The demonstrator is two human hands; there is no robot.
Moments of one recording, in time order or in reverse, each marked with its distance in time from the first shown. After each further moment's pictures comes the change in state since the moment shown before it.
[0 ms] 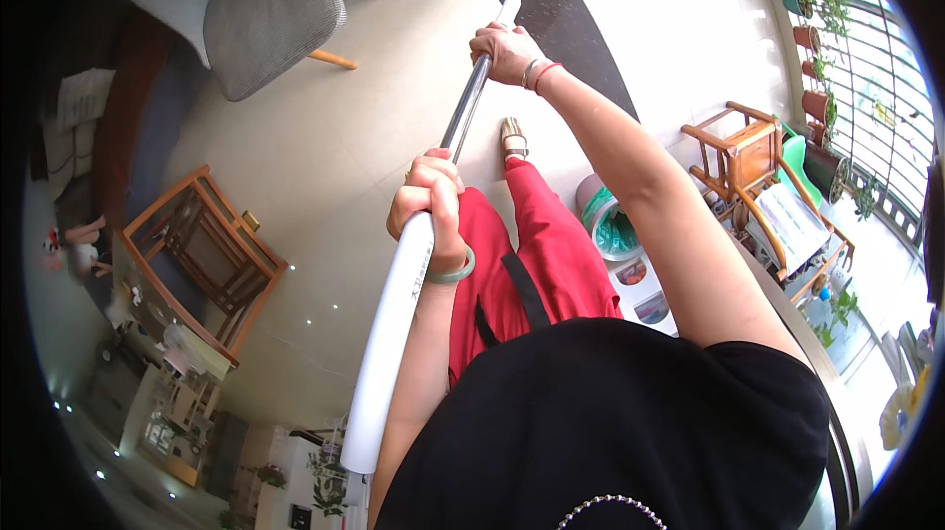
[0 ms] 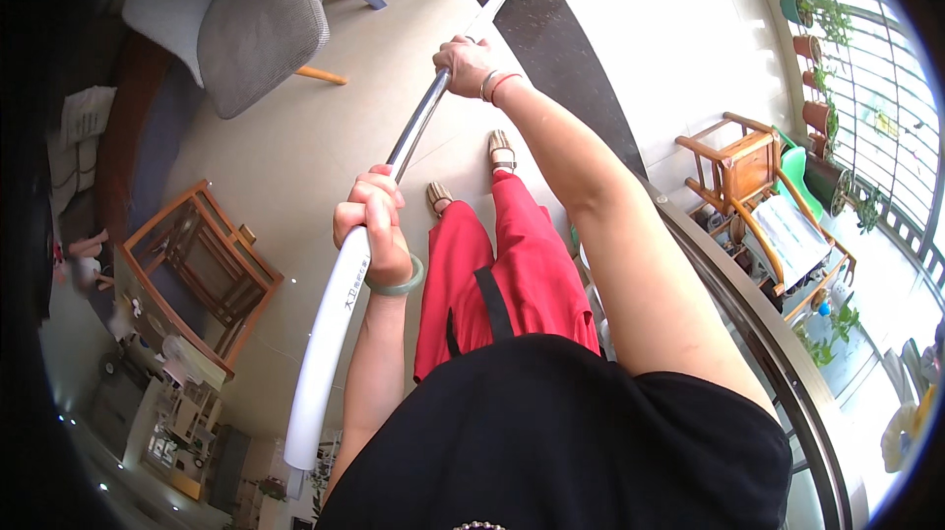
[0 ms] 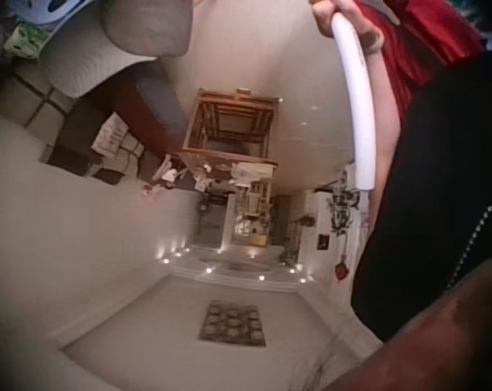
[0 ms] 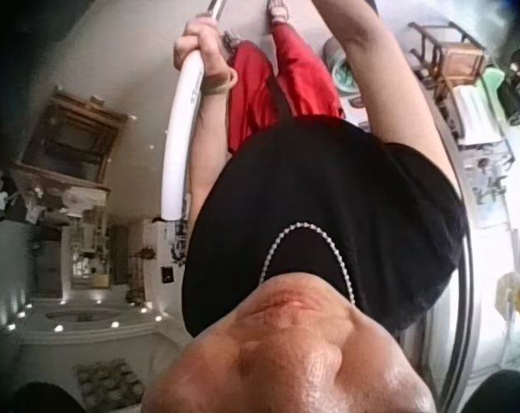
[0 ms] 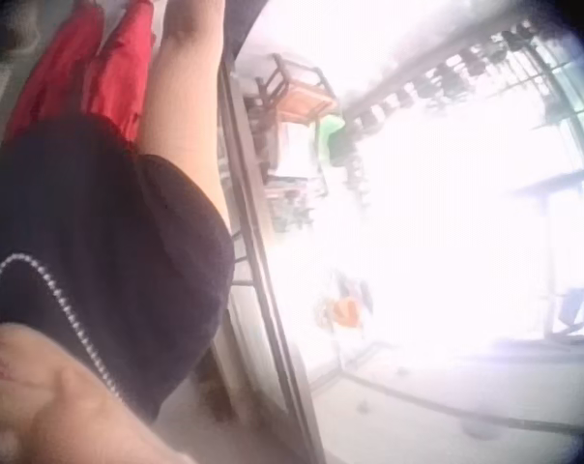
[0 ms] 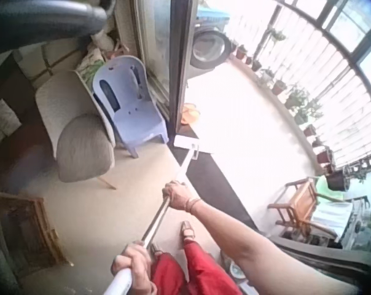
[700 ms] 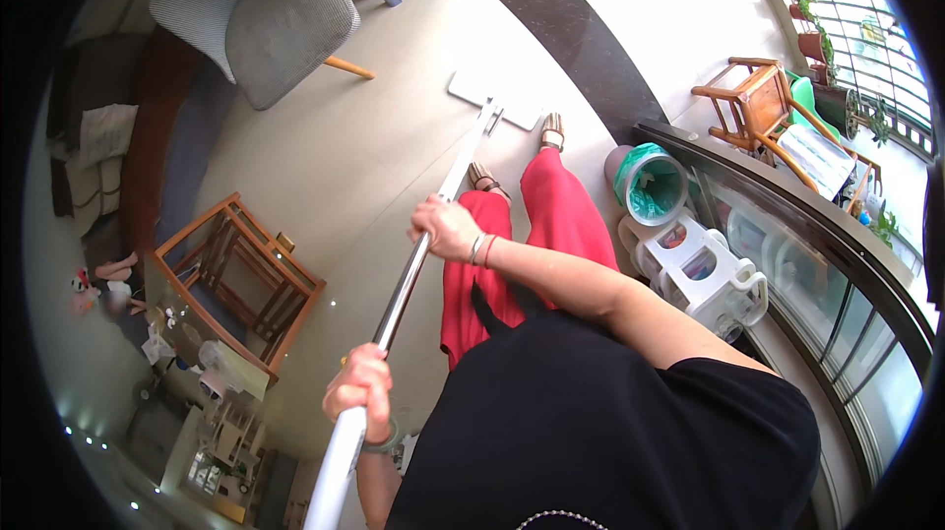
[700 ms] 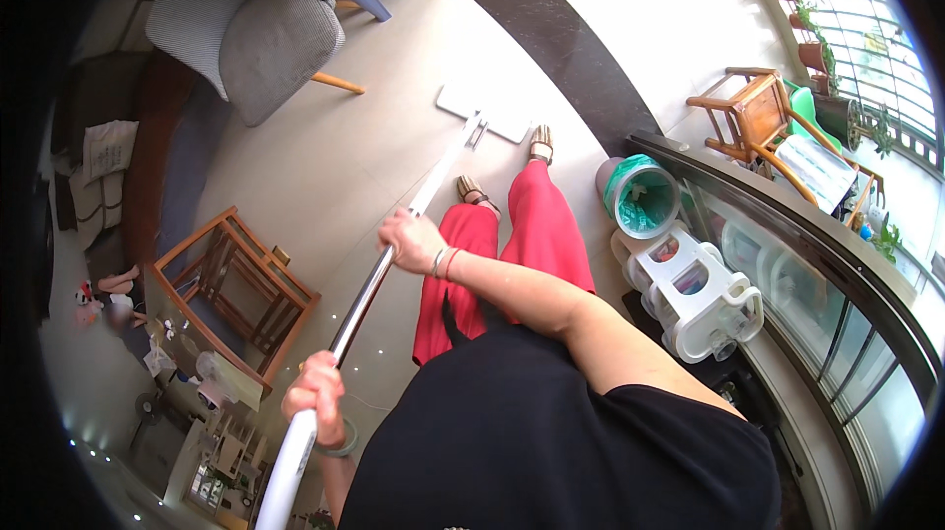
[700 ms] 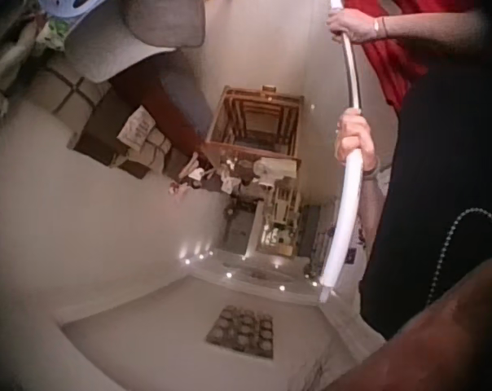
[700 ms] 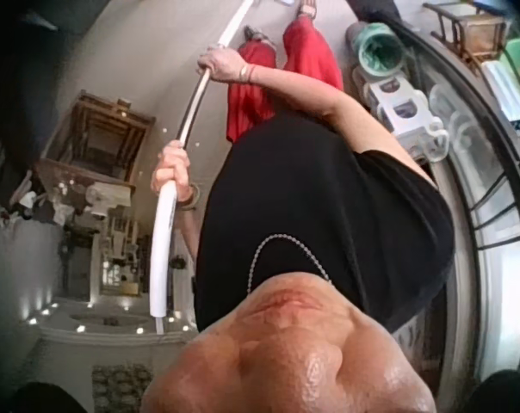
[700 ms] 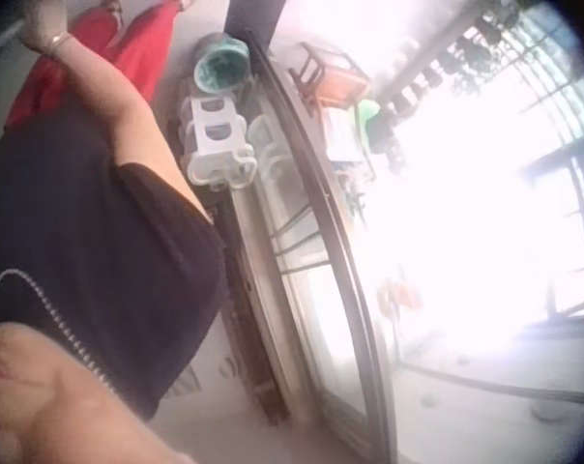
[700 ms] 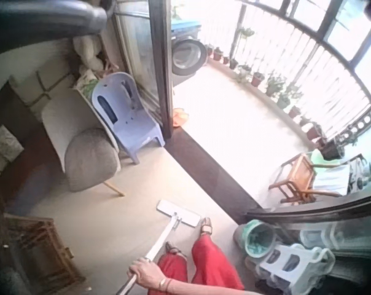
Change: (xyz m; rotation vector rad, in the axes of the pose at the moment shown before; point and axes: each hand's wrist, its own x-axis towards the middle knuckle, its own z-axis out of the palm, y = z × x) left_hand -0.105 0.208 -0.217 0.149 -0.336 -0.156; right_hand -0.173 -0.296 0.133 0.591 0.125 0.008
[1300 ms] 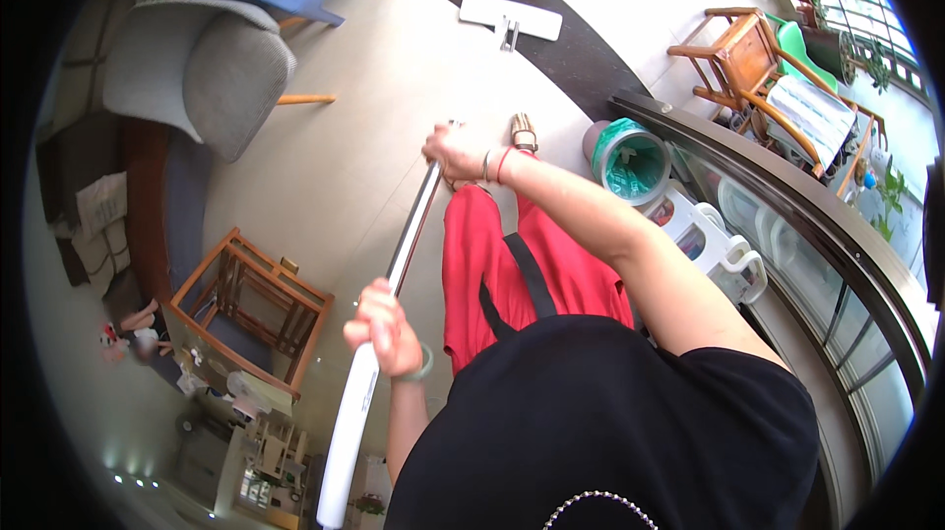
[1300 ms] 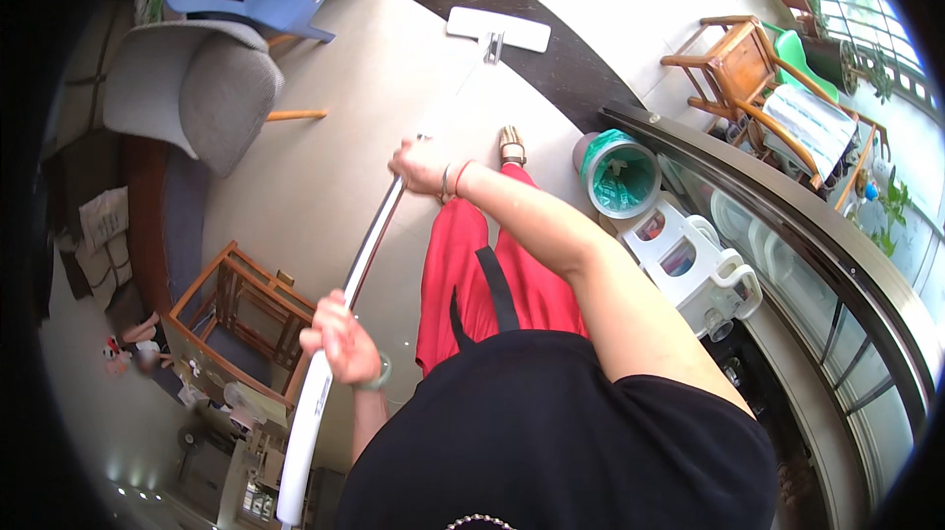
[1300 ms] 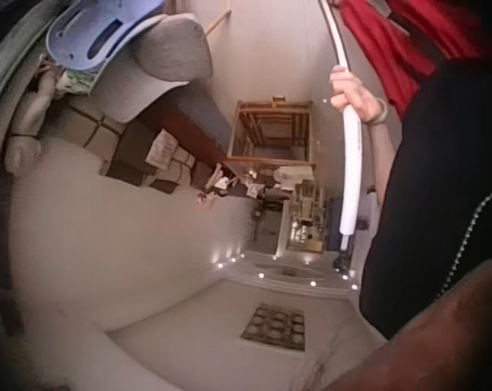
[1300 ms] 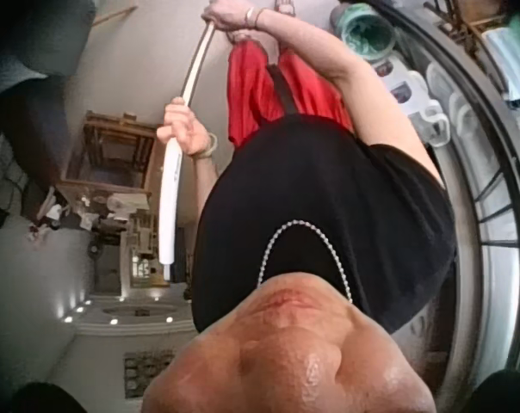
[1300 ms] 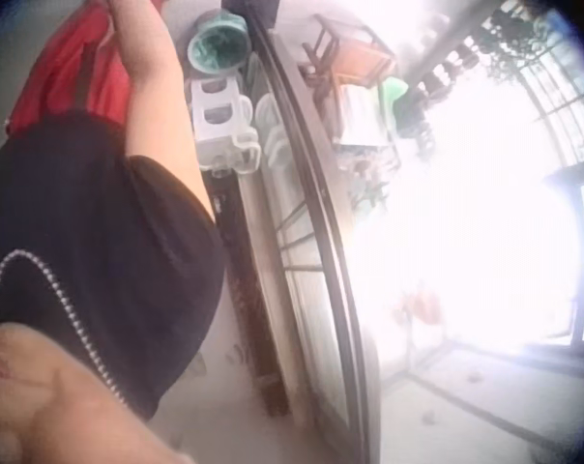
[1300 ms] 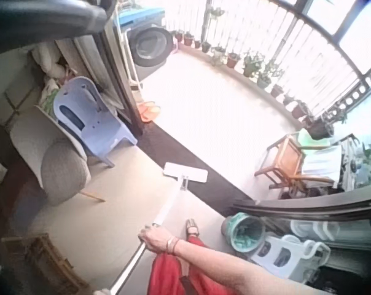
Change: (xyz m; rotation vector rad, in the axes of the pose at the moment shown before) left_hand 0.060 -0.080 0.167 -0.232 0.207 0.048; right_hand 0.020 0.141 -0.171 -0.284 -0.067 -0.092
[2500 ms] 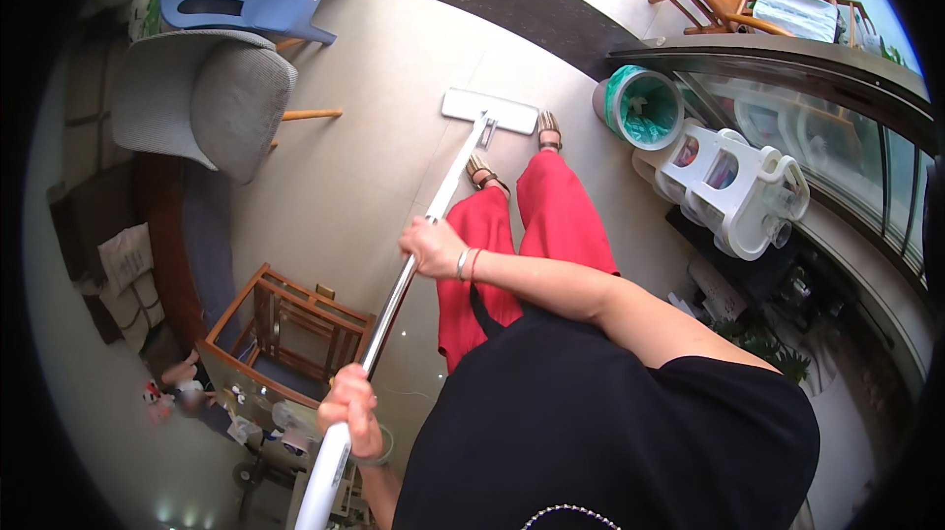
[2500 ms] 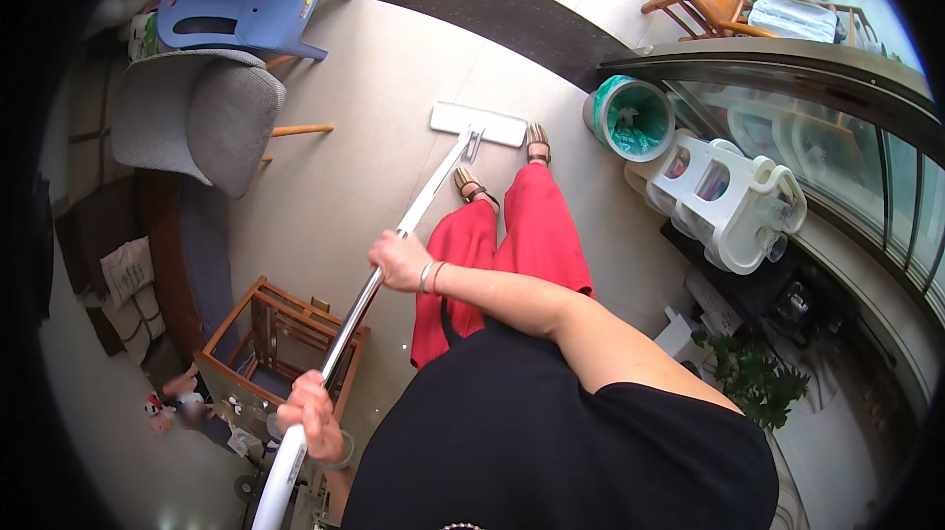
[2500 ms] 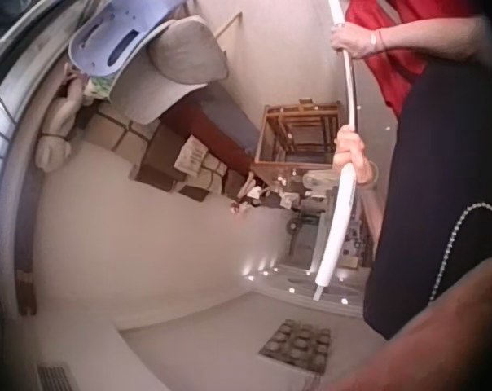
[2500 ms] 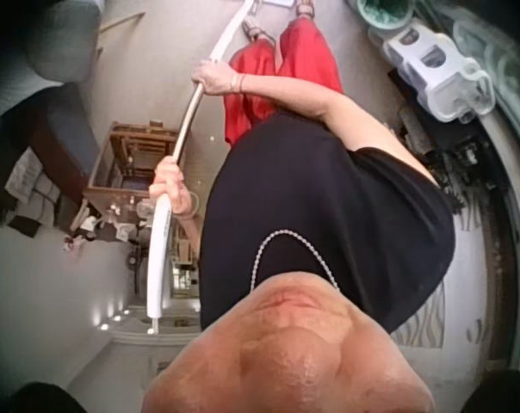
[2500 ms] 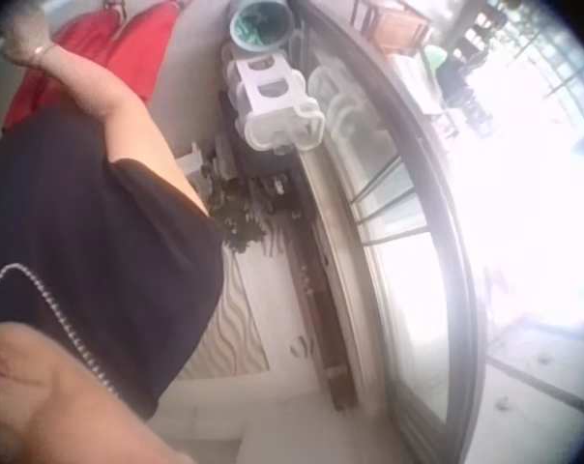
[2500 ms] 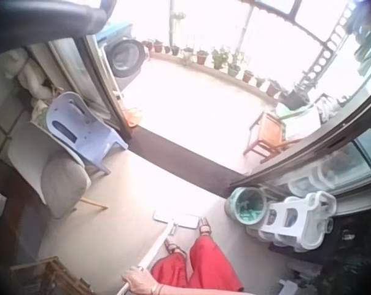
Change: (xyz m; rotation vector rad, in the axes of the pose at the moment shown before) left_hand -0.033 0.128 -0.173 0.221 -0.402 -0.121; right_hand -0.038 -0.209 0.164 0.327 0.298 0.225
